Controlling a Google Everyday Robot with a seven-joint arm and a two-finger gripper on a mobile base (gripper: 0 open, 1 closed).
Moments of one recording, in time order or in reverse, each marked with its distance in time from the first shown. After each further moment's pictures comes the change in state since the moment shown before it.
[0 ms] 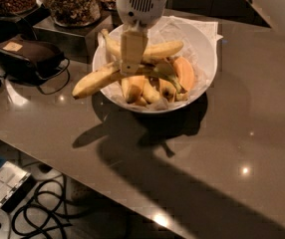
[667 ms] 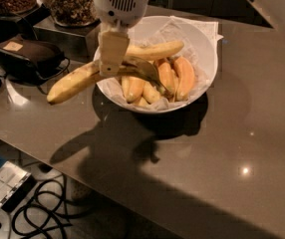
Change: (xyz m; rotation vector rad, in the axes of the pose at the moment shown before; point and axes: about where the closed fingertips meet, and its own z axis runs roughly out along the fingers) arm -0.038 0.024 -0.008 0.016 -0.068 -0.110
